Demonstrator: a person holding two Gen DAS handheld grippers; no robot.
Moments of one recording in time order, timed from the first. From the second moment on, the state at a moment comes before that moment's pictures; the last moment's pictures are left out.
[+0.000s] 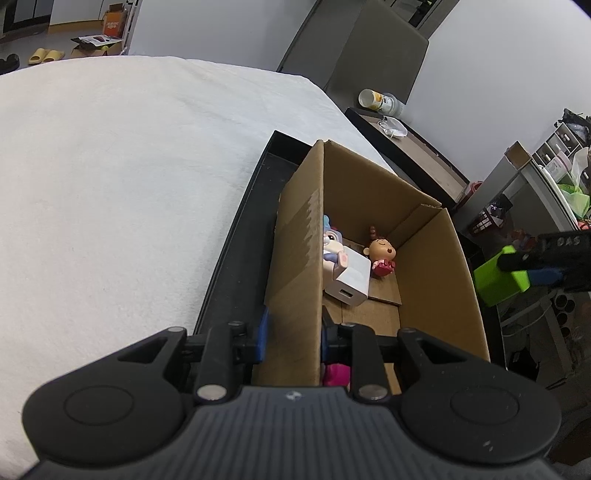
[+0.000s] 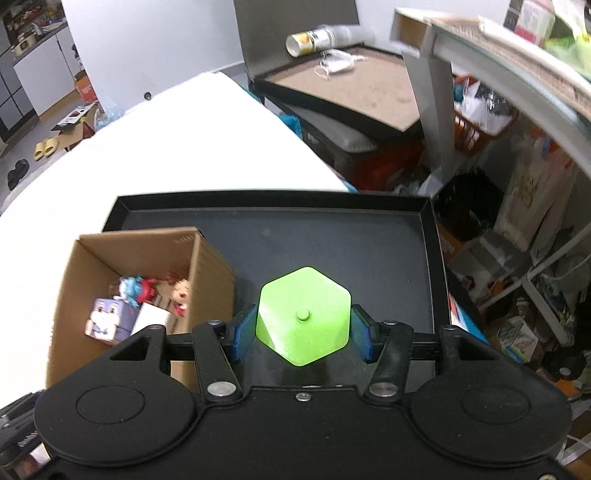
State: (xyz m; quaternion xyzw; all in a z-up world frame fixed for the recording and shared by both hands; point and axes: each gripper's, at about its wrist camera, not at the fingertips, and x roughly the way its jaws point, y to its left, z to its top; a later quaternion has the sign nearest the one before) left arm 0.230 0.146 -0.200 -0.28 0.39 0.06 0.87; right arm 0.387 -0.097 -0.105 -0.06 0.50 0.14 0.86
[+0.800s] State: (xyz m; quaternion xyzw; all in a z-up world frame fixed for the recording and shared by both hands) left arm 0.231 0.151 -0.202 -0.29 0.39 0.05 0.87; right arm 0.364 -0.027 -0.063 -0.09 0.46 0.19 0.86
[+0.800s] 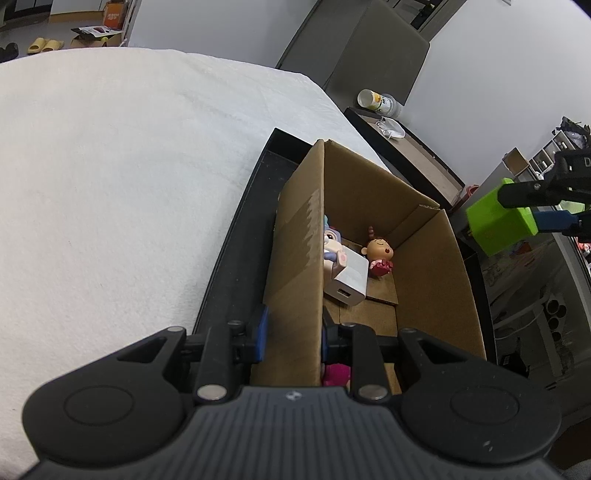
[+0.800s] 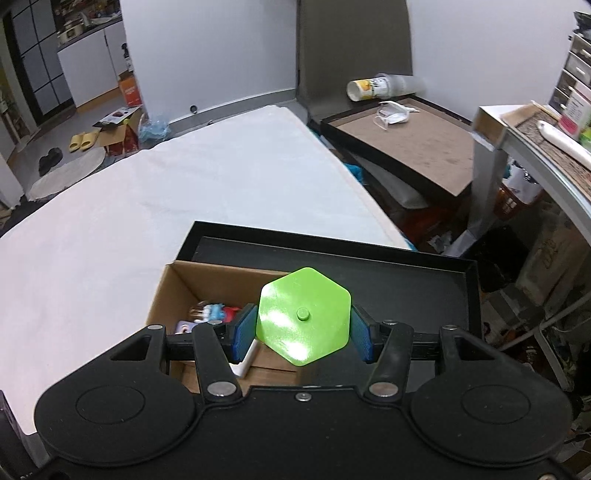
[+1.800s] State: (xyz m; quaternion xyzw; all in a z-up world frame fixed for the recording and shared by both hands) left arm 0.230 0.158 -0.201 -0.30 0.39 0.05 0.87; right arm 0.333 0.027 -0.134 -0.17 0.51 0.22 0.81
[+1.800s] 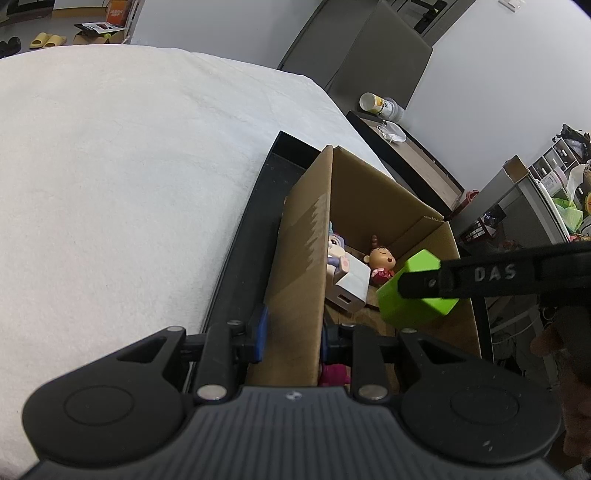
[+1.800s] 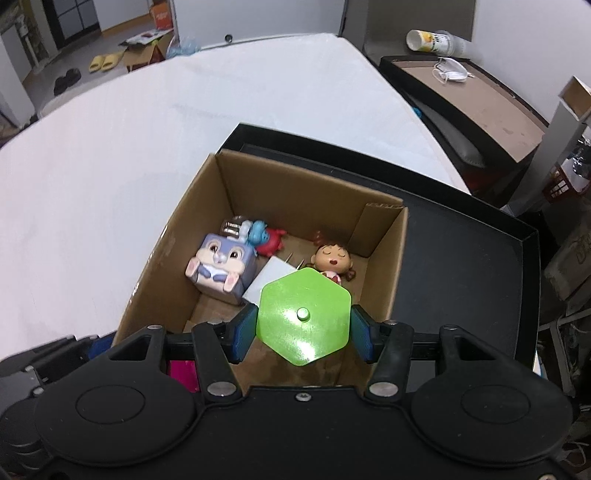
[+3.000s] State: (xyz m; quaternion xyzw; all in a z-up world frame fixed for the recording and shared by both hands) left arm 0.226 0.165 -0.171 -0.30 0.40 0.05 0.86; right arm 0.310 -0.043 -0.089 -0.08 0.51 0.22 0.83
